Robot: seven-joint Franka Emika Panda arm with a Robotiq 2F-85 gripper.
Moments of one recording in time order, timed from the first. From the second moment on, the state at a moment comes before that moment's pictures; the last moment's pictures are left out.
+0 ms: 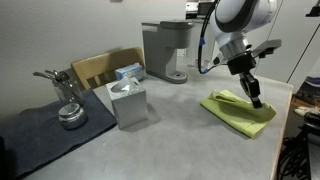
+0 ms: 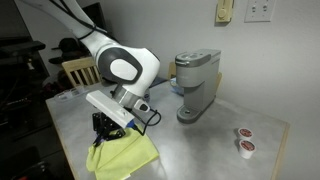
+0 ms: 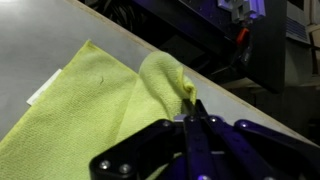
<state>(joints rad) -0.16 0.37 -0.03 -2.22 0.14 1.89 -0.73</state>
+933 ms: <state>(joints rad) -0.13 0.30 0.03 -2.16 0.15 1.80 -0.73</state>
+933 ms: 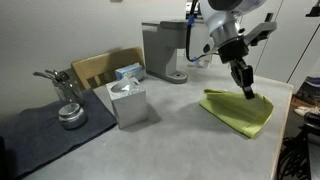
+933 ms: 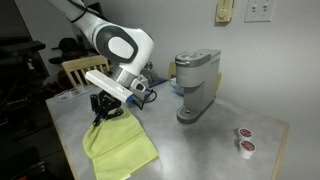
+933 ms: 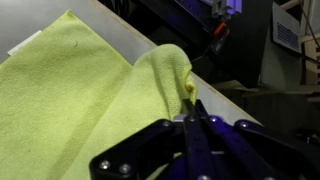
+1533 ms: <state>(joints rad) -0.06 0.30 0.08 -2.16 0.16 1.78 -0.73</state>
